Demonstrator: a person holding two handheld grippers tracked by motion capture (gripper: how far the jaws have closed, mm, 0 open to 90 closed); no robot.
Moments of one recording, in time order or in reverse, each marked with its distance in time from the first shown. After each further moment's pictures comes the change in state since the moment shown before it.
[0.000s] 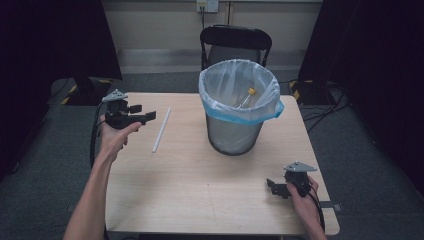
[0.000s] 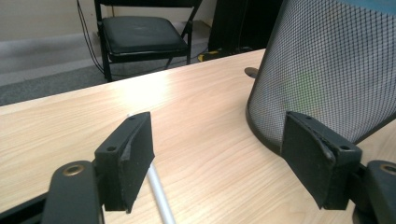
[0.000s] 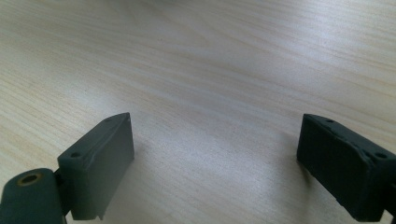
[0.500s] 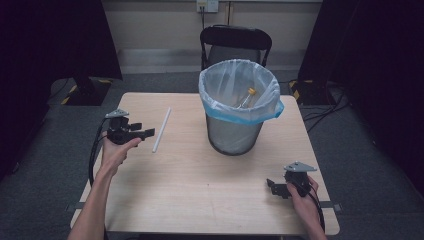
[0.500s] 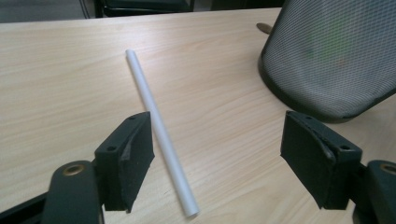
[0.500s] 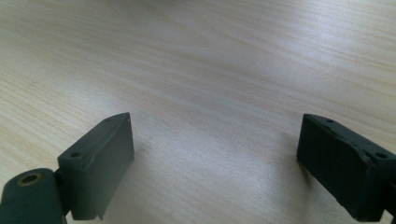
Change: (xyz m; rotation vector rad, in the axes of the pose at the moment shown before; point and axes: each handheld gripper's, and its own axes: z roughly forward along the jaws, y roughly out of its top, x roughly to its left) left arm 0.016 -0.059 0.016 0.099 -0.005 -0.071; right arm 0.000 0.000 0.000 0.000 0.000 0.000
